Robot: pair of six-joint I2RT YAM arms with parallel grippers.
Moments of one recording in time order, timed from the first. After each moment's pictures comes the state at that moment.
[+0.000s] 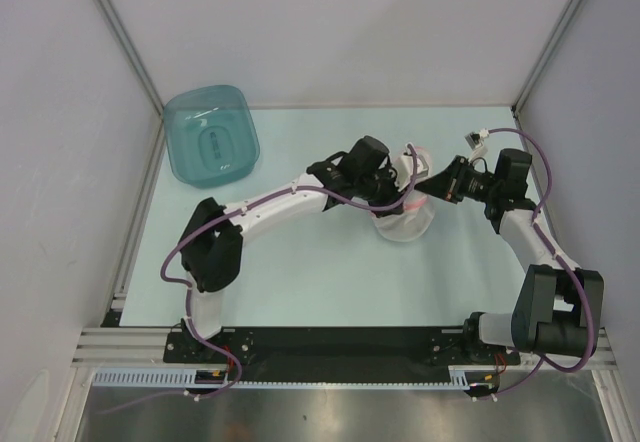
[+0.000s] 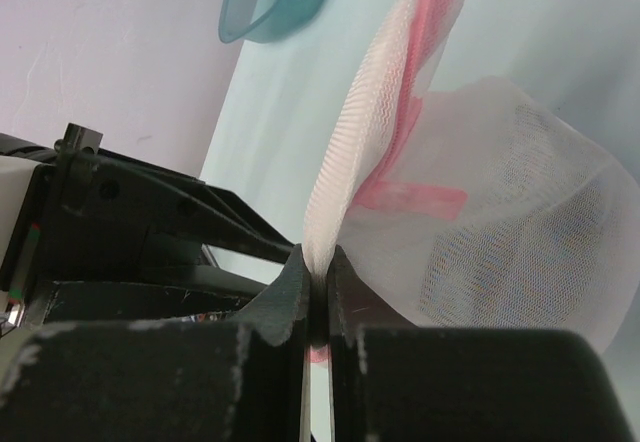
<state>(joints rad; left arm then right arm) -0.90 1.93 1.64 -0.38 0.39 0.19 -0.12 1.31 0.79 0.07 -1.05 0.50</state>
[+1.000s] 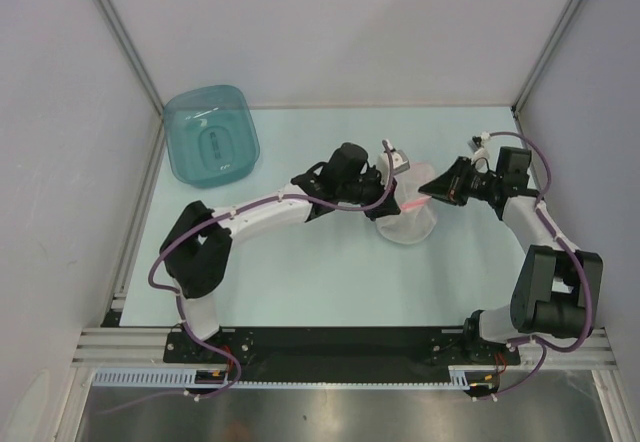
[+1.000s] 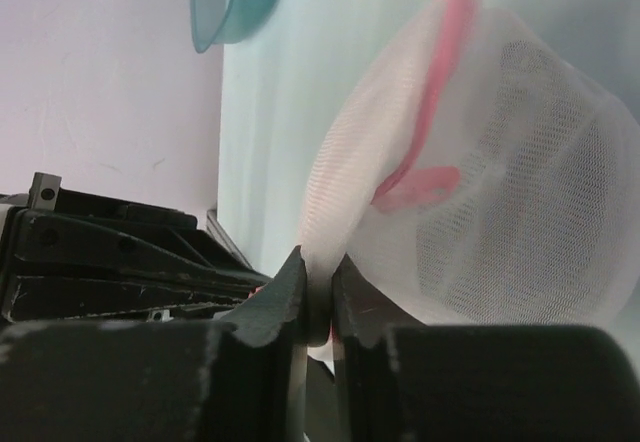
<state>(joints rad) -0.86 1.83 1.39 -0.07 0.48 -0.01 -0.17 1.41 0.86 -0.14 -1.01 0.53</state>
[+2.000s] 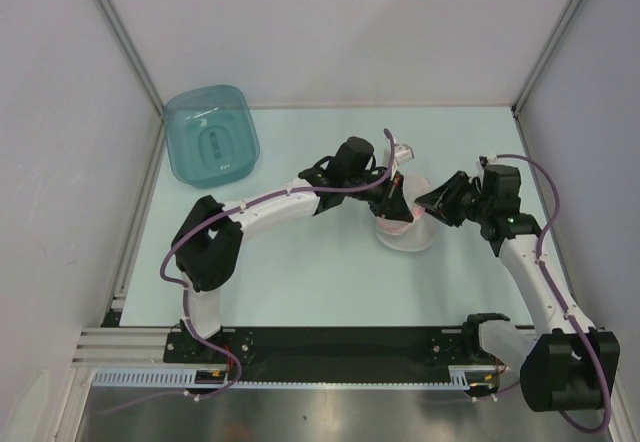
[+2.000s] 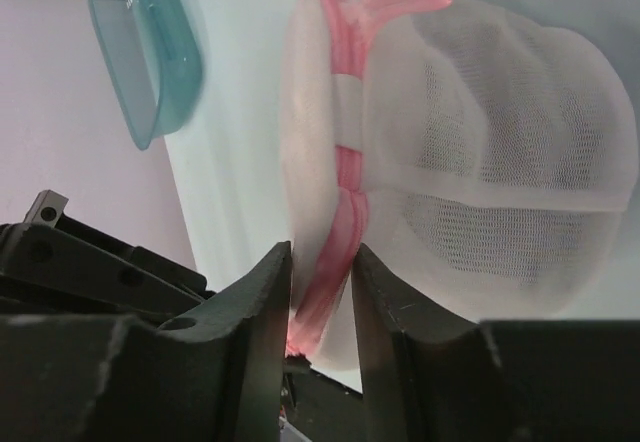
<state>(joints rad) -0.85 1.91 1.48 -0.06 0.72 -0.35 0.02 1.03 0.77 -0.37 -0.48 0.84</state>
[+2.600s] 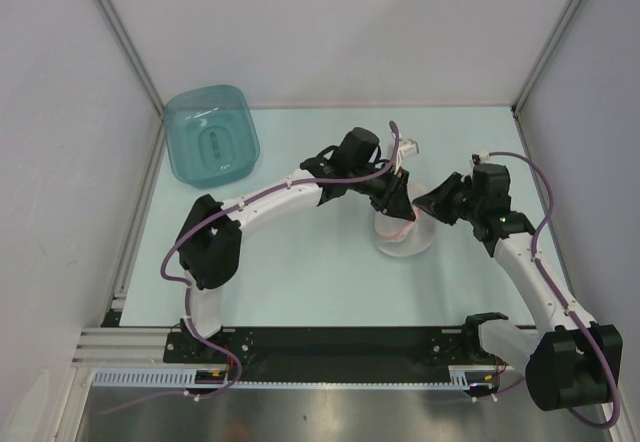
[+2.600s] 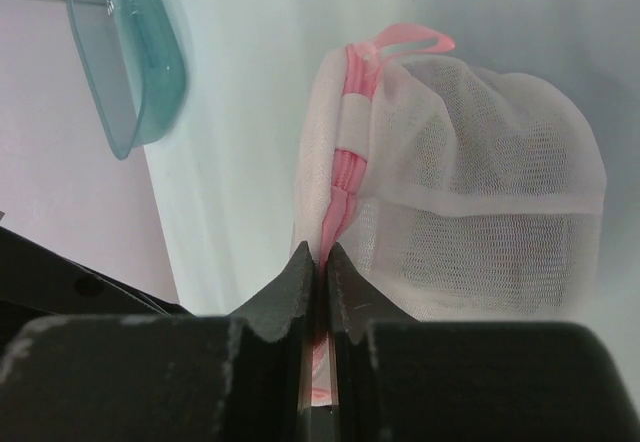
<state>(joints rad) -0.84 1.93 1.62 -0.26 0.74 -0.31 0.12 1.05 0.77 -0.32 -0.37 0.85</state>
